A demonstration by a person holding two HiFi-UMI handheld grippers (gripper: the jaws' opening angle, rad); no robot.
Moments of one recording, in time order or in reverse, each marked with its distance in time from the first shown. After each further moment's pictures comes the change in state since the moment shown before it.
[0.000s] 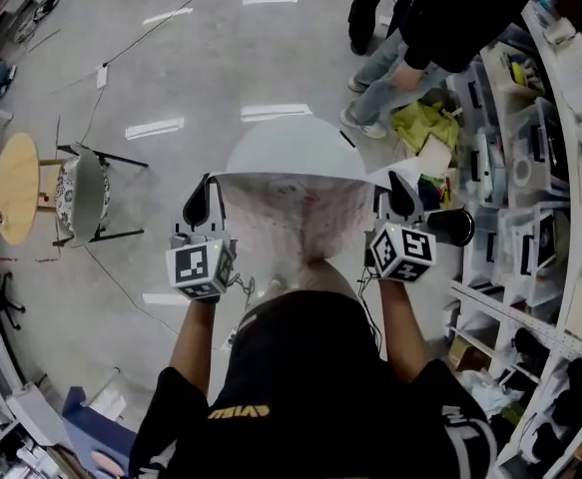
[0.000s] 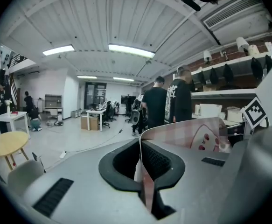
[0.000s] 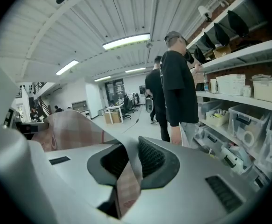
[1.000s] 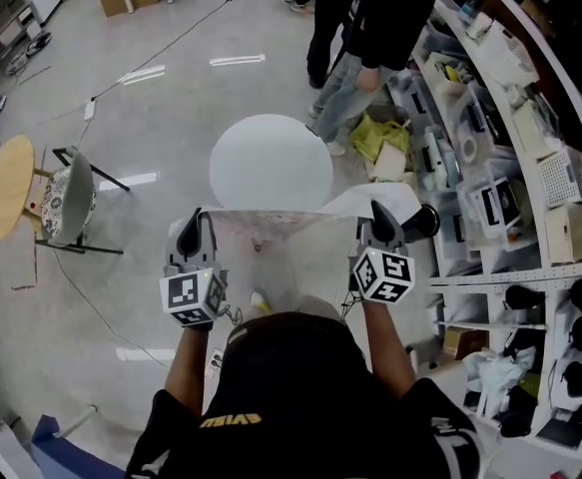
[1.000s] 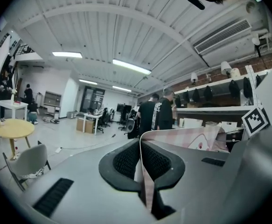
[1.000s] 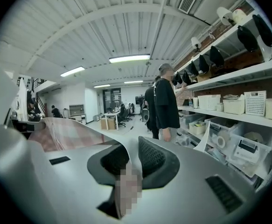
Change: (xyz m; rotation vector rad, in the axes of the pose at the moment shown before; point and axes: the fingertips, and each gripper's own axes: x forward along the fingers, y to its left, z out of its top) left arm -0.303 -0.028 -0.051 -0.087 -0.136 -0.077; right arm -0.306 0.083 -0.068 -0.066 -0.136 -0.101
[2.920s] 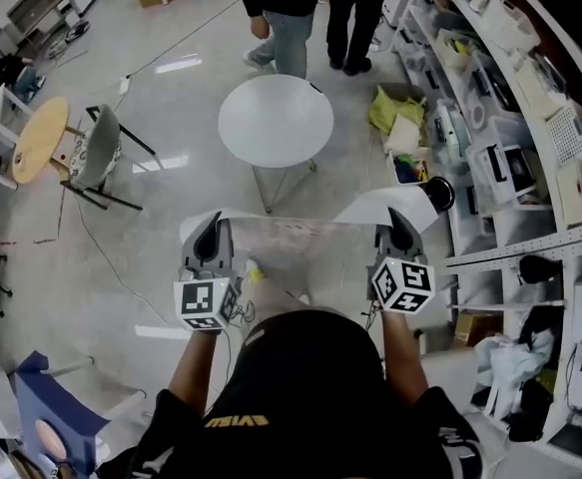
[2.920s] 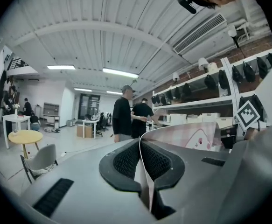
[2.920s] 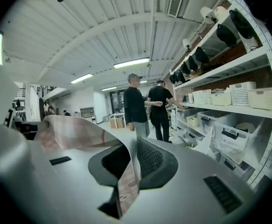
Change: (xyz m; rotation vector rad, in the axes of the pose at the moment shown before) left arm -0.233 -0.212 -0.069 0.133 -0.018 -0.008; right arm -0.263 -0.109 -0.095 0.045 -0.001 0.119
